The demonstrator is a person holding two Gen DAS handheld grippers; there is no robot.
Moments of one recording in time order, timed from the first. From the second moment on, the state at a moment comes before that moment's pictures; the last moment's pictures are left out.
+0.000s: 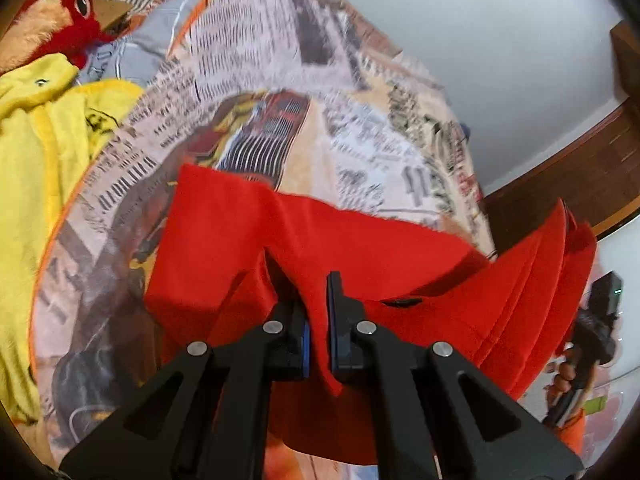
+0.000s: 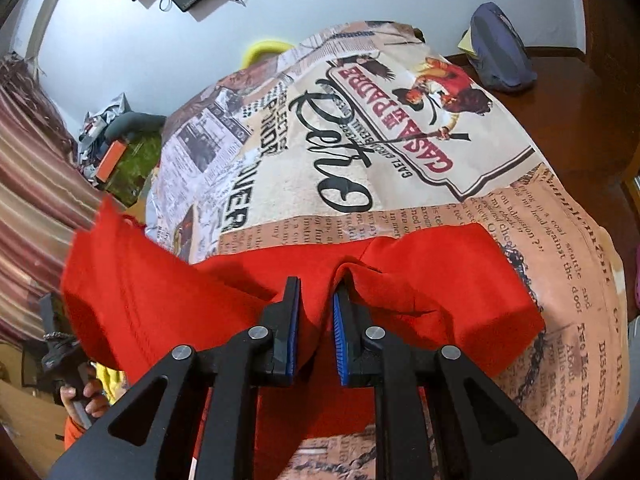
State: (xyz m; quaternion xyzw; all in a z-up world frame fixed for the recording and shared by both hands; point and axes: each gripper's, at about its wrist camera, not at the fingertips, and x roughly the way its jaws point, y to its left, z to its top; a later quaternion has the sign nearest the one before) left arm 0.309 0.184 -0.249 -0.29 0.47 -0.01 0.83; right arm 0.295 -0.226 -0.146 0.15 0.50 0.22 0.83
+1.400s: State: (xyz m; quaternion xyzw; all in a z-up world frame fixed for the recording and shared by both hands) left arm 0.282 0.128 -0.240 -0.09 0.52 -0.02 0.85; right arm 0.248 -0.125 -0.155 -0.05 0.49 0.23 0.84
